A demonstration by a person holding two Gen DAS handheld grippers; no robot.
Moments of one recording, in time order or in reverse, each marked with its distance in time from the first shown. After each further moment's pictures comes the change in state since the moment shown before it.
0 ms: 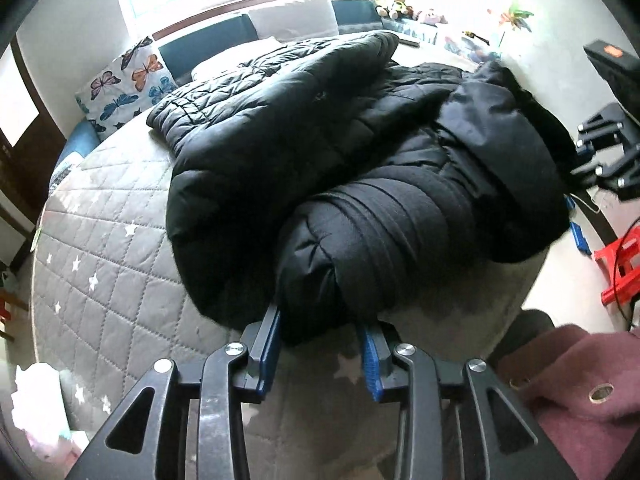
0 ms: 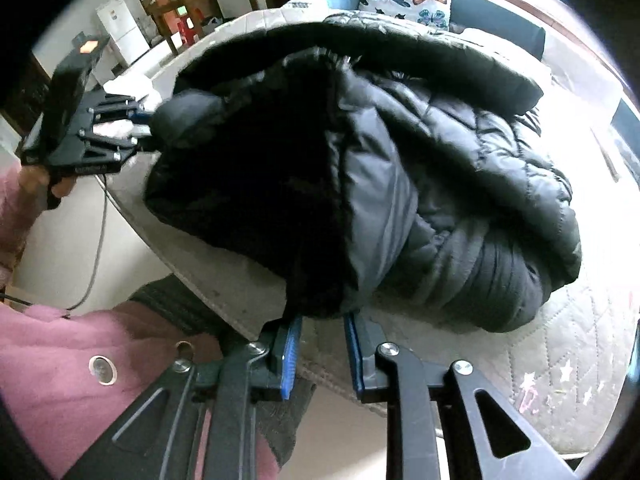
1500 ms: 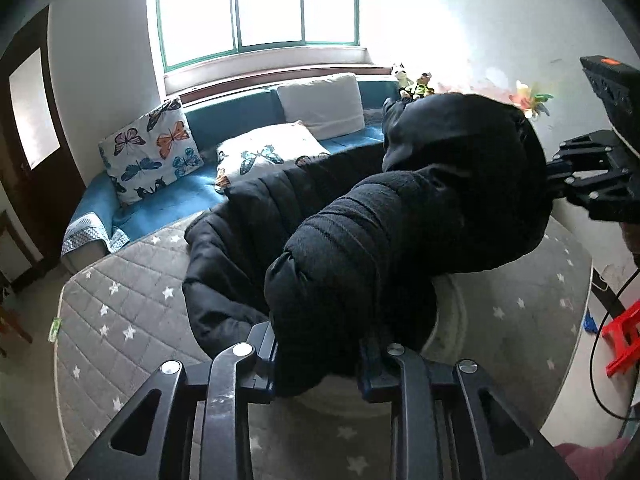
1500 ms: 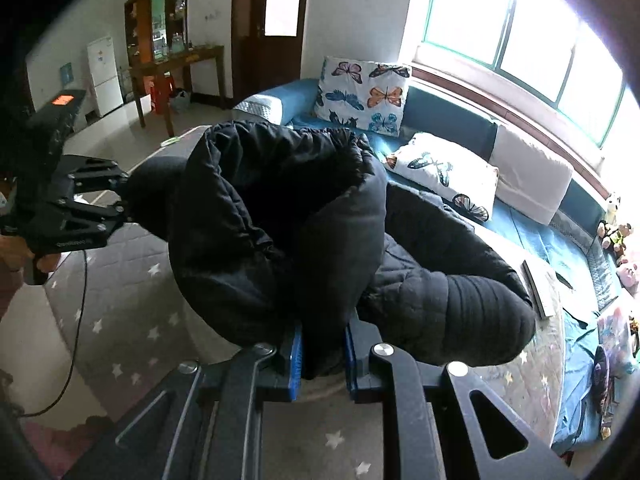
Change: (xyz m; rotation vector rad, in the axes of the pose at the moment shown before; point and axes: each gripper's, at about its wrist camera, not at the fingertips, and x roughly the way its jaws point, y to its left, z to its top) left arm -0.032 0.098 0.183 -0.068 -0.311 0.033; right arm -0.080 -0.003 0.080 -0.040 -0.318 -0.218
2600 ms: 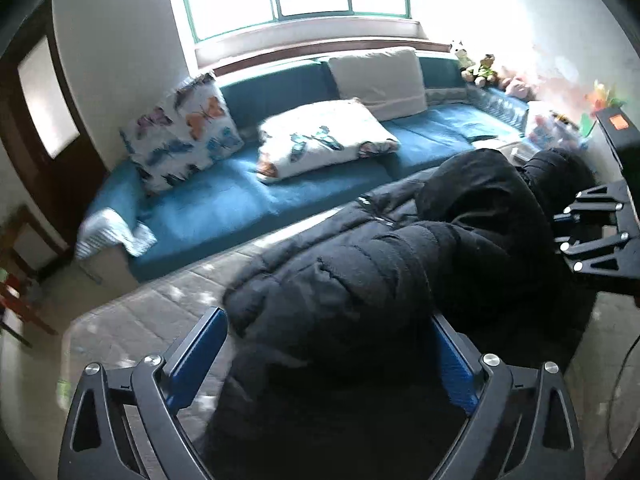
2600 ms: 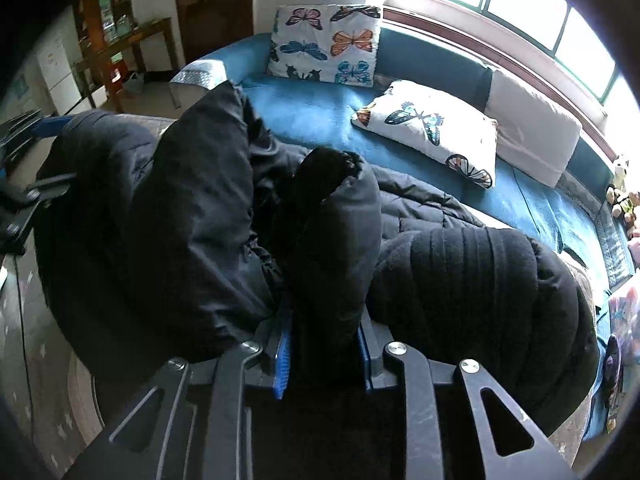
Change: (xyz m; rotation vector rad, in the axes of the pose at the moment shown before) left arm 0.235 0.148 0.150 -0.065 0.117 0.117; right arm 0.183 -0.096 0.060 0.091 0.180 -0.045
